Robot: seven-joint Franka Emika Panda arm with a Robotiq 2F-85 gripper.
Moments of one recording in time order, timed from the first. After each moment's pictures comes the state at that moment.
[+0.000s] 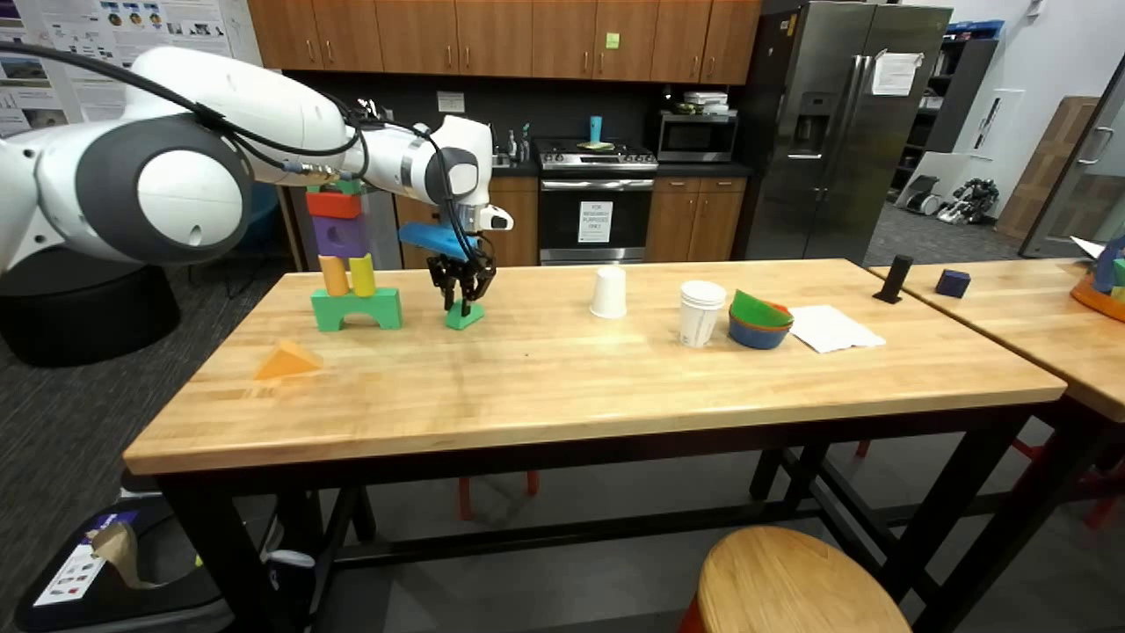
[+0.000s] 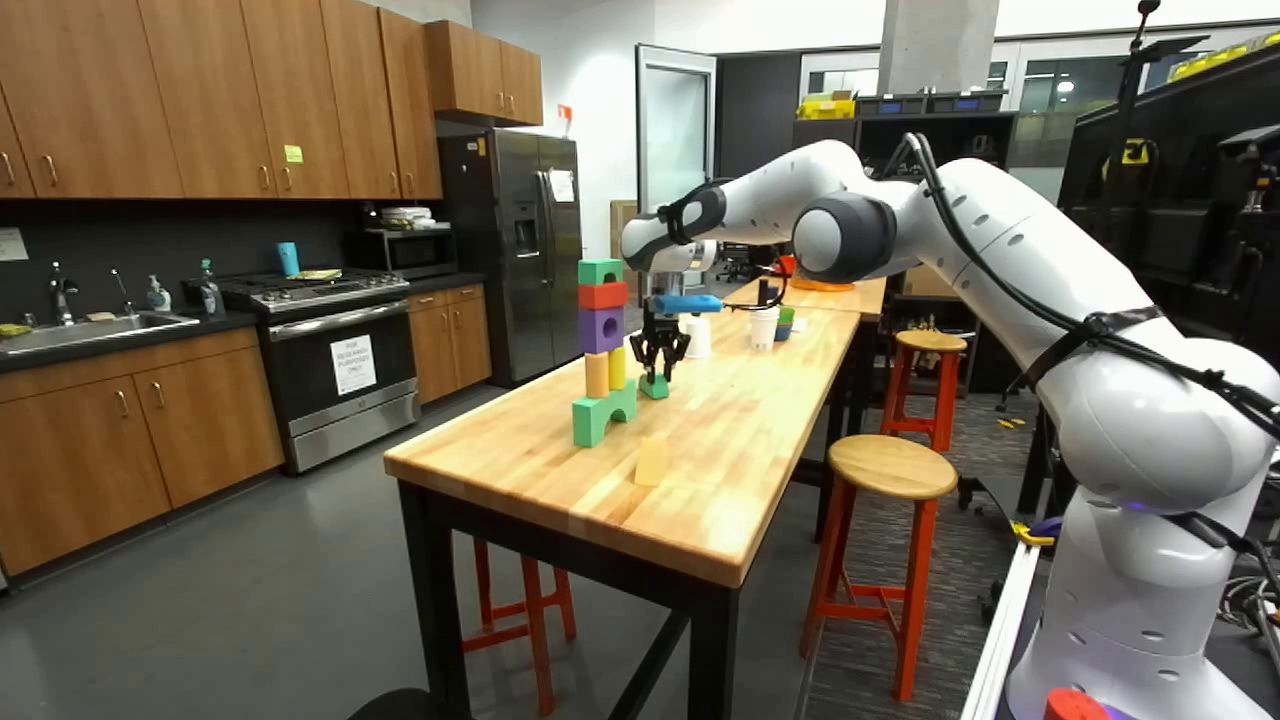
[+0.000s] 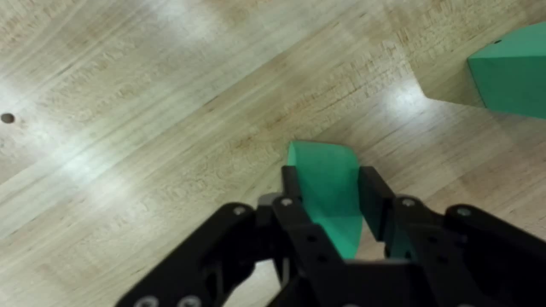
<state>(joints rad) -0.25 0.88 -0.11 -1.00 0.18 1.81 -0.05</state>
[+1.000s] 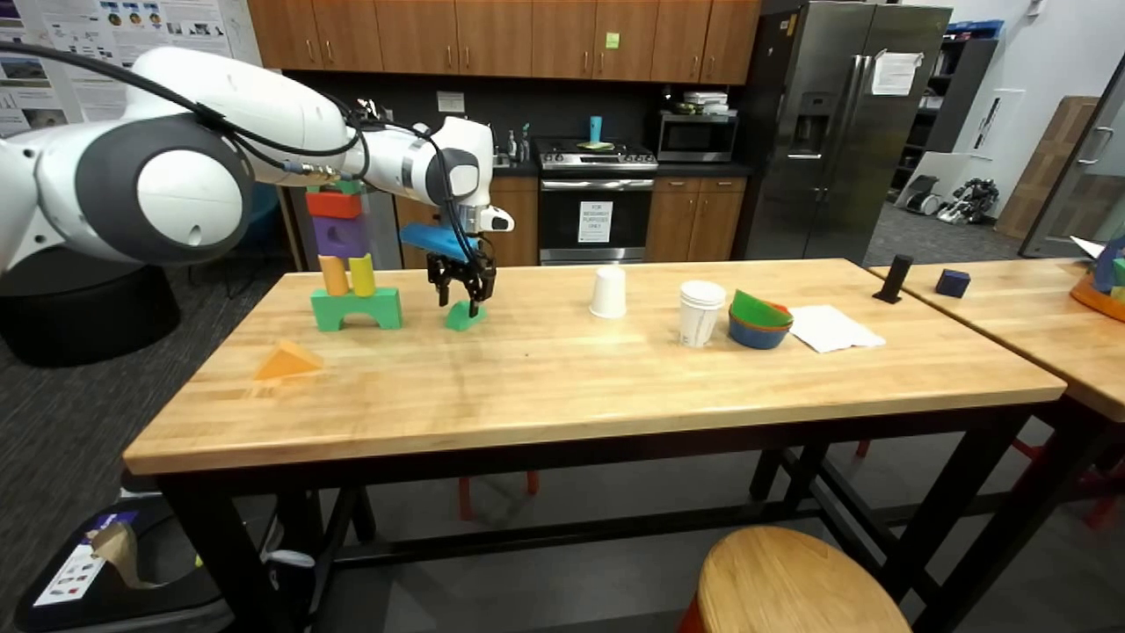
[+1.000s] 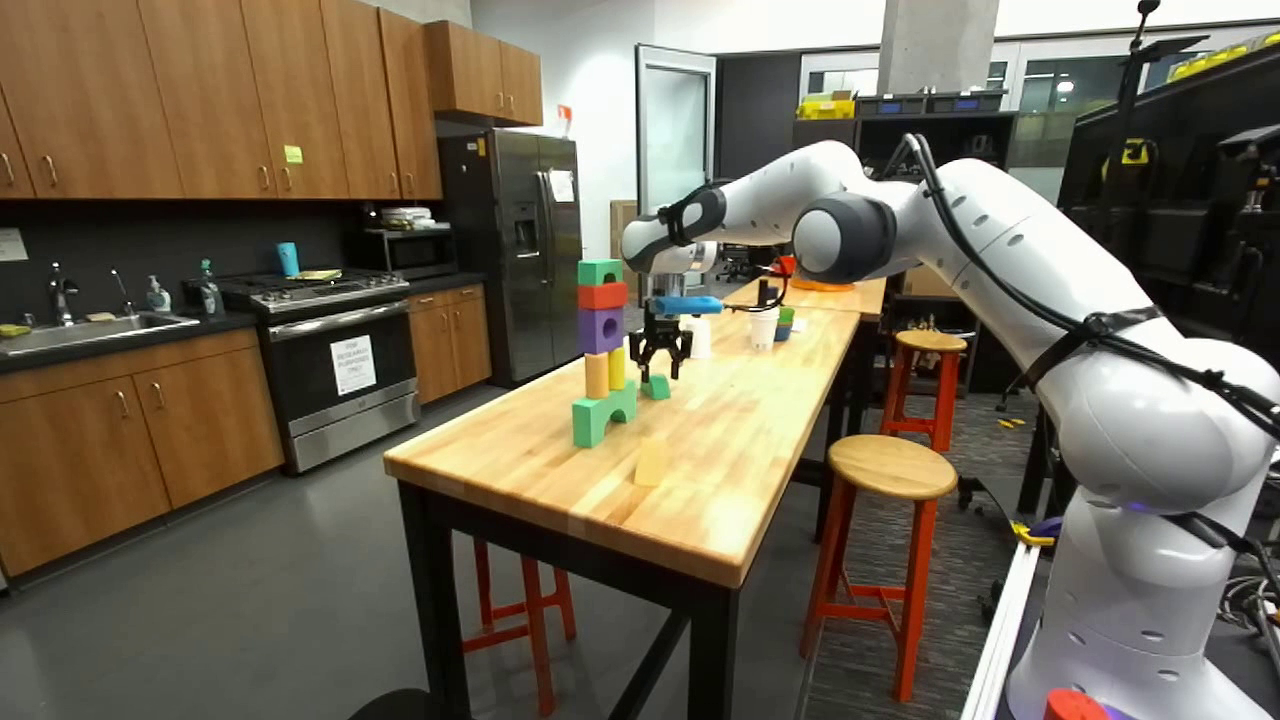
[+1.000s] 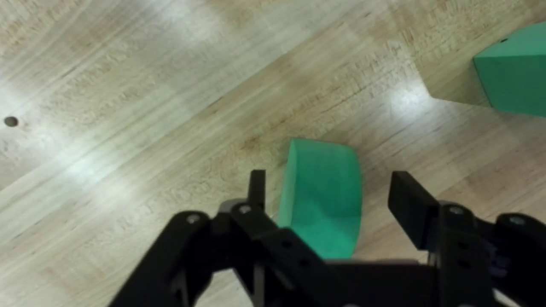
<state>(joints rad) -0.25 0.88 -0.11 -1.00 0.18 1.82 -0.04</state>
